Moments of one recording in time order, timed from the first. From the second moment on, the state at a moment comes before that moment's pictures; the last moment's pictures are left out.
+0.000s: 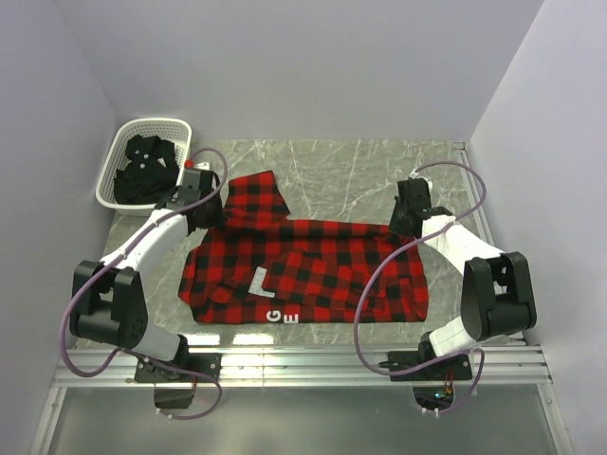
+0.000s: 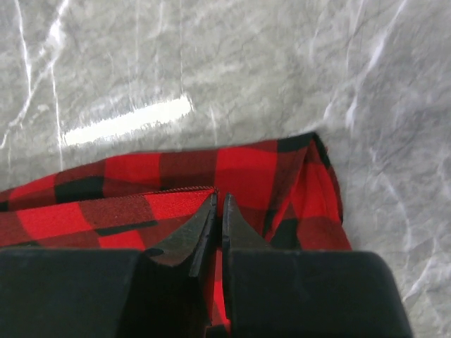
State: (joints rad) left arm -0.22 1.47 1.06 -0.43 -0.09 -0.43; right arm 0.17 1.50 0.93 -0.33 0.20 0.40
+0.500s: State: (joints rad) left arm -0.22 1.37 0.85 -0.47 -0.02 -0.55; right arm 0.18 1.43 0.80 -0.35 0.13 0.49
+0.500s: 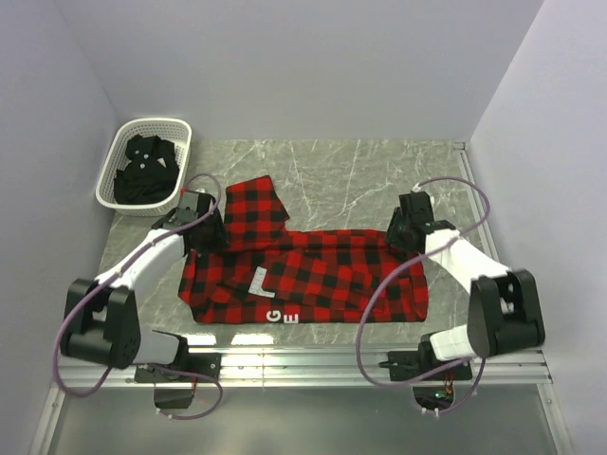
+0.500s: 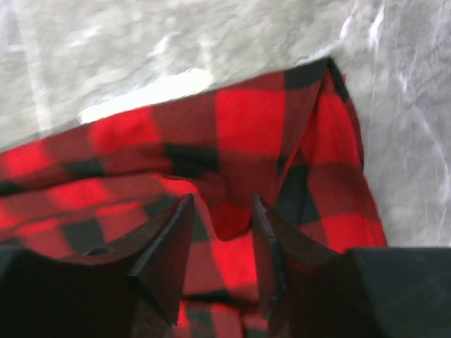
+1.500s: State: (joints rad) left arm -0.21 1.30 0.87 -0.42 -0.07 -0.54; right arm 0.25 1.54 0.81 -0.40 0.01 0.56
